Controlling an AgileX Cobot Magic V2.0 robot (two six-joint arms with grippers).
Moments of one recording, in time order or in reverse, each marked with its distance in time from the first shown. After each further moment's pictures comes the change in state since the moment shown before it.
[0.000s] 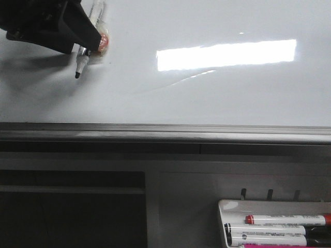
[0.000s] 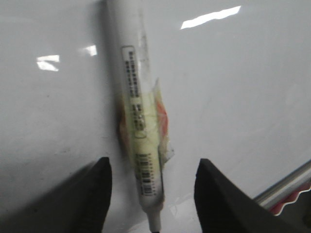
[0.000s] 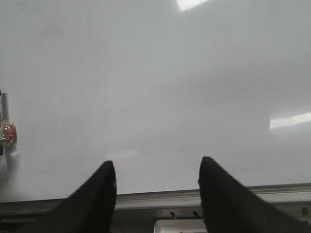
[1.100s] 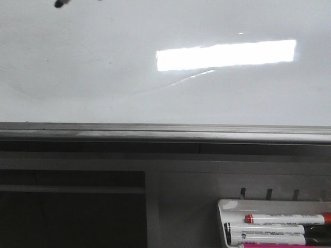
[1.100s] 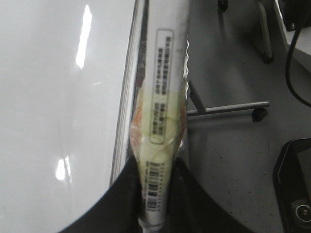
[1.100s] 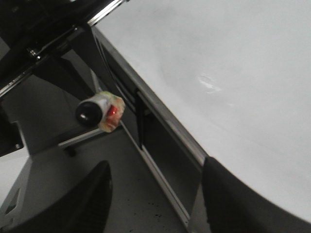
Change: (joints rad) left arm -0.387 -0.299 -0.070 0.265 0.402 0.540; right arm 0.467 0.419 -0.415 0.368 0.264 -0.842
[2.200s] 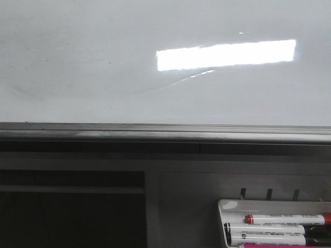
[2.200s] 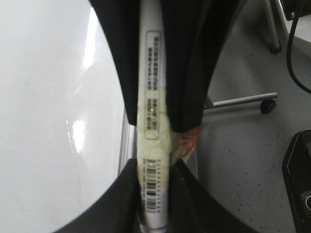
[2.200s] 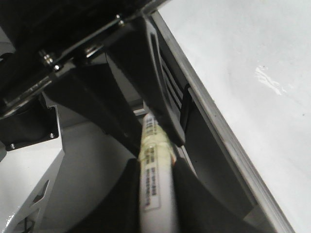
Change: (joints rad) left arm -0.025 -0.029 0.000 0.051 0.011 -0.020; right arm 0.270 0.315 -0.076 0.008 -0.179 -0.035
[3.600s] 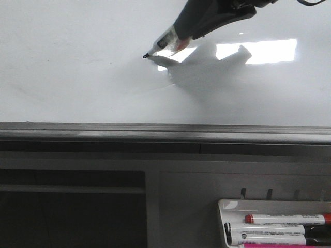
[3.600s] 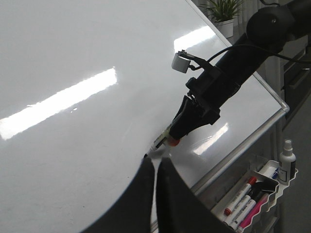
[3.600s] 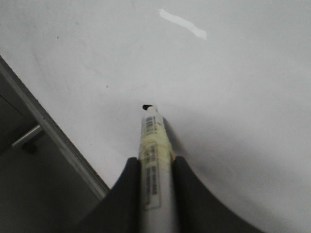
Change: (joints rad) left arm 0.254 -0.826 0.321 0.087 -0.172 -0.646; right arm -0.416 0.351 -0.111 0.029 -0.098 0.018
